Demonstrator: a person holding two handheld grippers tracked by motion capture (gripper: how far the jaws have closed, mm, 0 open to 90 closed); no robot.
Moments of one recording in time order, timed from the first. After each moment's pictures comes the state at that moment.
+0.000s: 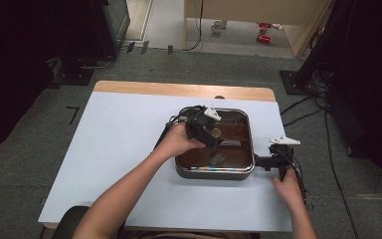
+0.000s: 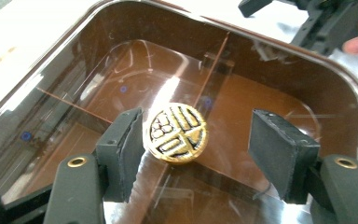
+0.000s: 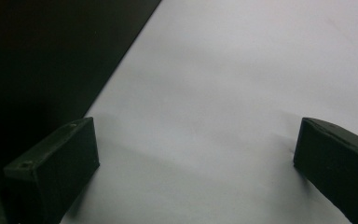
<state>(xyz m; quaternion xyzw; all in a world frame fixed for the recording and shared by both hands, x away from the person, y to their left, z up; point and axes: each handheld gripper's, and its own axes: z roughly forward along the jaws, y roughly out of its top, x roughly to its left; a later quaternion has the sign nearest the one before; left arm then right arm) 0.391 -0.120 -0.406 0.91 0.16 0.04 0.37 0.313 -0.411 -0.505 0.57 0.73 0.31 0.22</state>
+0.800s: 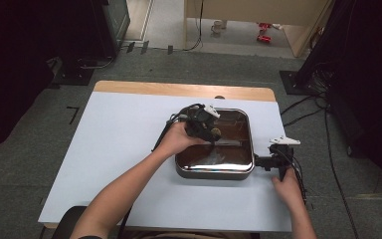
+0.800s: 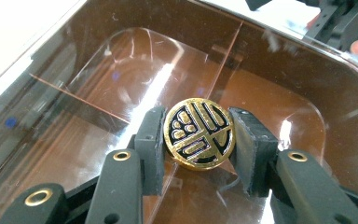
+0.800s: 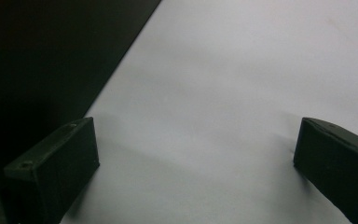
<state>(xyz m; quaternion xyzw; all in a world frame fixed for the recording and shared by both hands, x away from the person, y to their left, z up) 0.405 -0.118 -0.412 0.91 0.18 0.01 0.37 0.313 -0.411 -0.505 0.57 0.73 0.31 0.22</state>
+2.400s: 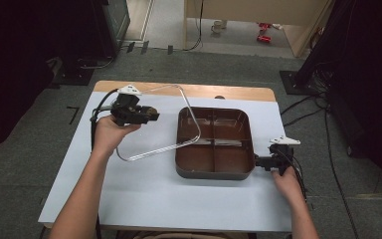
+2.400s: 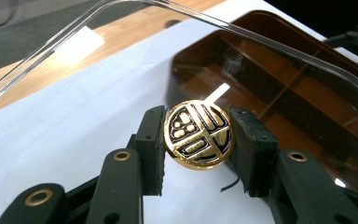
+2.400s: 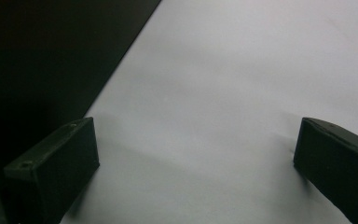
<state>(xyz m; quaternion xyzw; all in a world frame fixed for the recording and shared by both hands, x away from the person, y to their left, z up) 0.407 0.081 -0.359 0.84 0.34 0.08 0.42 0.313 -0.411 -0.505 0.57 0.73 0.31 0.22</state>
